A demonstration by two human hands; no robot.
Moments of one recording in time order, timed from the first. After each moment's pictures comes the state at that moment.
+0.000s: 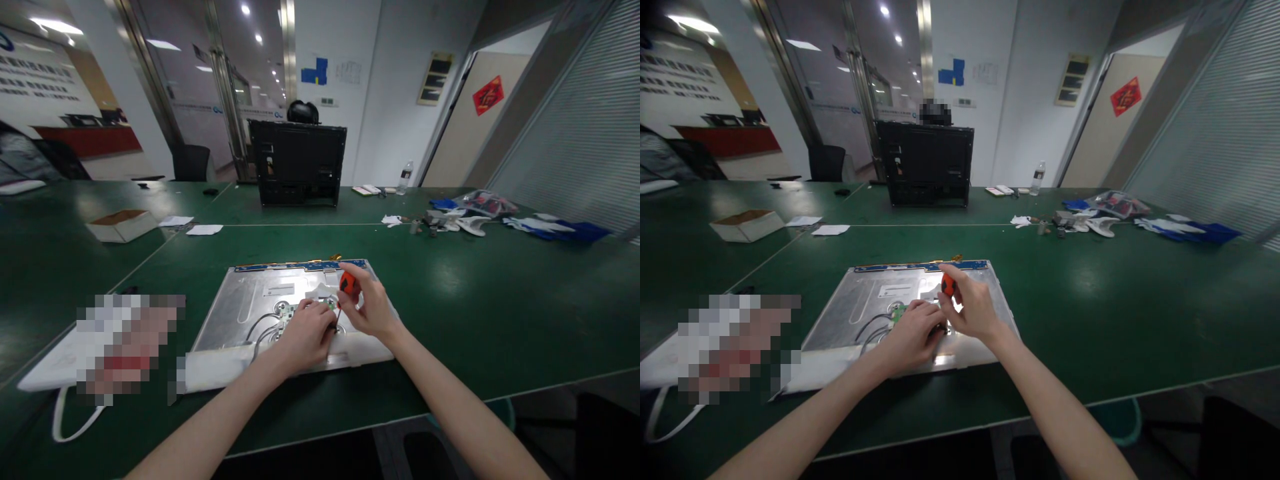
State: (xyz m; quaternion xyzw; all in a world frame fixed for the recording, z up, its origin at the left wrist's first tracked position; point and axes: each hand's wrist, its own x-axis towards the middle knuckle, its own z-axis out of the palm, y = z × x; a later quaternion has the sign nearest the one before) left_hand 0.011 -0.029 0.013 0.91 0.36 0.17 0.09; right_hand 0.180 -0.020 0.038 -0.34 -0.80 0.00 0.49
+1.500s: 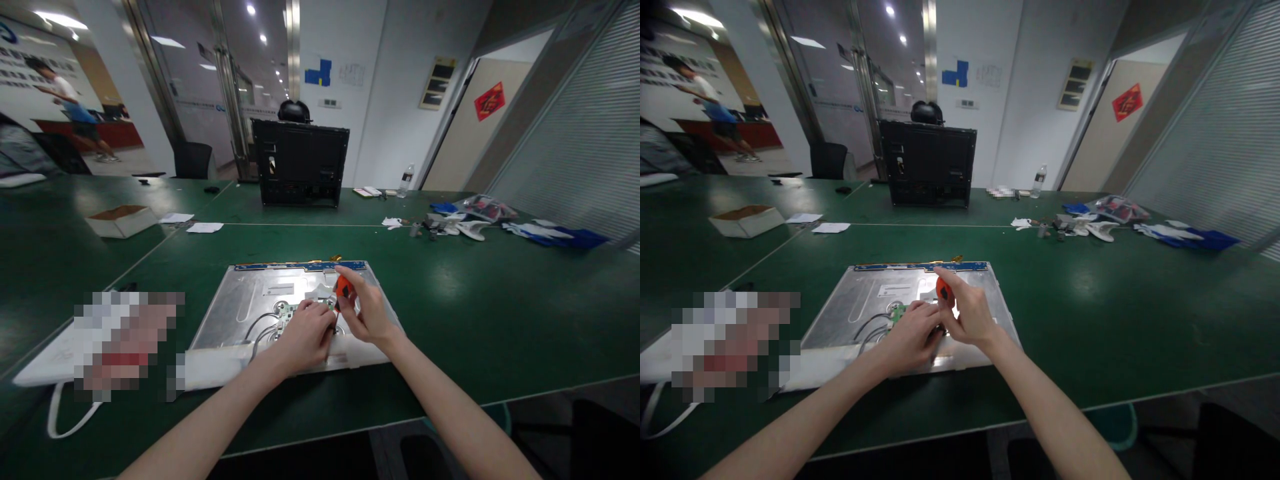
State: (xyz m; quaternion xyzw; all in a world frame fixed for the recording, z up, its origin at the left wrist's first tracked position) left_hand 0.011 -0.030 0.013 0.92 0.35 0.18 0.10; right_hand 0.177 -0.025 0.036 -0.31 -0.82 0.02 0.48
